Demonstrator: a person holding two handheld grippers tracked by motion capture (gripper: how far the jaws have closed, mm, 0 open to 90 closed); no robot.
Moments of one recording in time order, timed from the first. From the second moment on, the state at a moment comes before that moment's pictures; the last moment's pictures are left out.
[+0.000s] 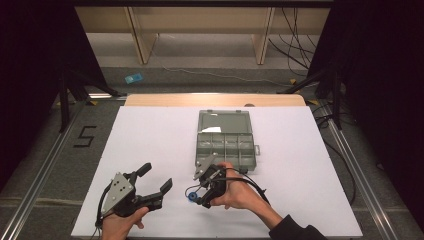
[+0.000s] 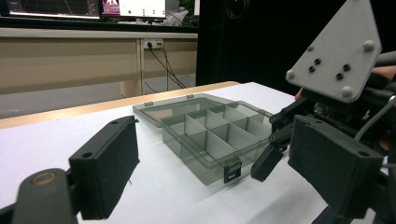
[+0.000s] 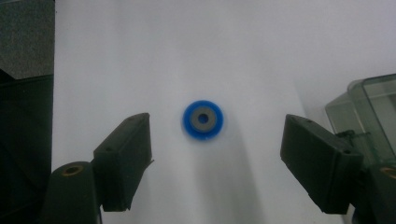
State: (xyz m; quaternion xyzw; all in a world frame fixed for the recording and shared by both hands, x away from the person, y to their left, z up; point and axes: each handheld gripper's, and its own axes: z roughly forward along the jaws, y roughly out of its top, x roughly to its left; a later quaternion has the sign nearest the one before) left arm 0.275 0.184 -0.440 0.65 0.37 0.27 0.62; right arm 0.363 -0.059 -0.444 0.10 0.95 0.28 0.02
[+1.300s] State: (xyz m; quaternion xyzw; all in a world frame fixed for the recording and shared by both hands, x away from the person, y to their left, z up) left arm 0.274 0.188 -0.438 0.64 0.37 0.27 0.62; right arm 0.371 -0.024 -0.466 0.07 0.98 0.21 0.01
